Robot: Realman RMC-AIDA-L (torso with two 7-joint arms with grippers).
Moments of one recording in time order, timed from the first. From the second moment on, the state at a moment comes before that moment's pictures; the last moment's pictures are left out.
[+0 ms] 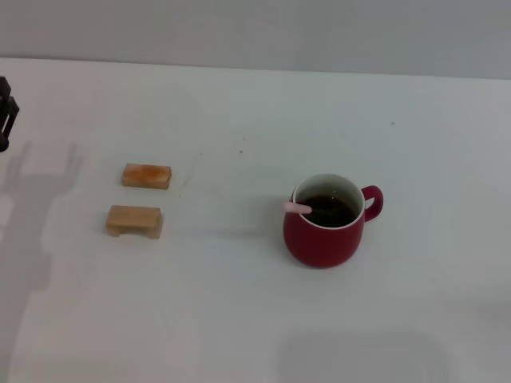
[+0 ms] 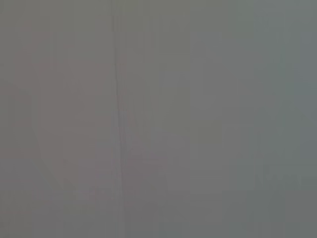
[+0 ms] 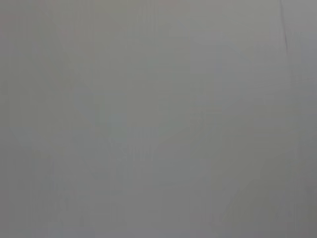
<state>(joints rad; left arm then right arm) -0.29 -2.07 1.88 0.29 -0.52 1.24 -0.03 0.00 2.08 0.22 0.24 -1.50 -1.81 -0.01</state>
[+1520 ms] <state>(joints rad) -0.31 -2.07 1.88 0.25 -0.52 1.15 -0.03 0.01 2.09 0.23 0.29 -1.47 -1.87 -0.01</state>
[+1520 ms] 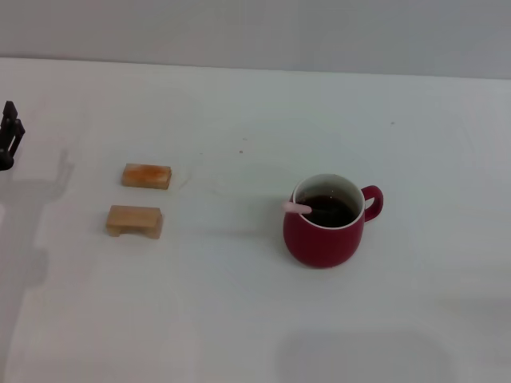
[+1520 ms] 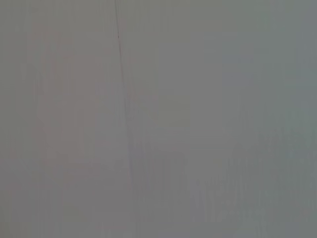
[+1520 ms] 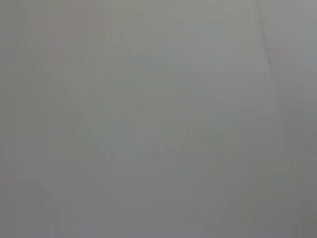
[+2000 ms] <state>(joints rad) -0.33 -2.07 1.88 0.25 -0.52 1.13 -0.02 0.02 2.09 0.23 0.29 -1.48 -1.88 -0.01</state>
